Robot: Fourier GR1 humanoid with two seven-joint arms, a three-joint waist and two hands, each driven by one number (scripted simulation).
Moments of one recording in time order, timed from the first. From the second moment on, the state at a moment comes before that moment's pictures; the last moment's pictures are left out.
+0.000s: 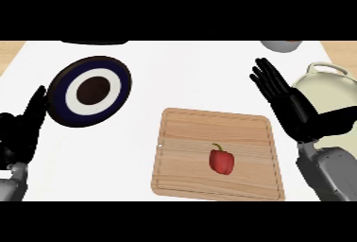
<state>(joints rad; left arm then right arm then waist) -0.10 0.53 -0.09 -1.46 0.16 0.29 0.16 -0.34 -0.42 0.27 -1.52 -0.46 -0.01 -0.03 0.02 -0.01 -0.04</state>
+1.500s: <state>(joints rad) -0.28 0.34 -0.03 -1.53 0.28 0.23 0.03 -0.47 -0.88 0.43 -1.79 0.27 0.42 -0.15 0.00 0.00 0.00</state>
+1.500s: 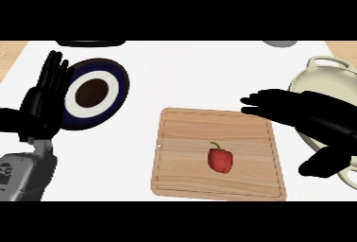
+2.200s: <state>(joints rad) -0.26 0.30 0.00 -1.52 0.25 0.19 0.00 -0.44 -0.62 0.57 -1.83 0.48 0.59 0.20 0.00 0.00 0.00</state>
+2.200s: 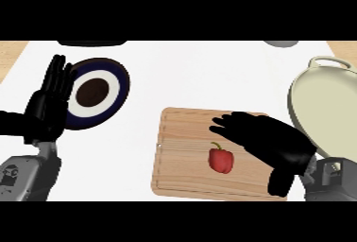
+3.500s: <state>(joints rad) -0.29 0.24 0.07 -1.53 0.18 0.12 0.05 -0.31 -0.33 0.57 -1.58 0.98 0.47 0.01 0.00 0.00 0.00</state>
